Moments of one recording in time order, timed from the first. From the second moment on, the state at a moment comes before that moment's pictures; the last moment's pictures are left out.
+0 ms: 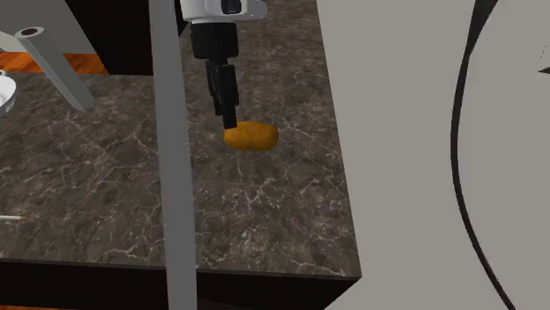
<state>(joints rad) -0.01 0.36 0.39 -1.53 -0.08 1.42 1.42</state>
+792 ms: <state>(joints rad) 0.12 0.95 0.29 -0.81 -0.10 1.17 1.72</state>
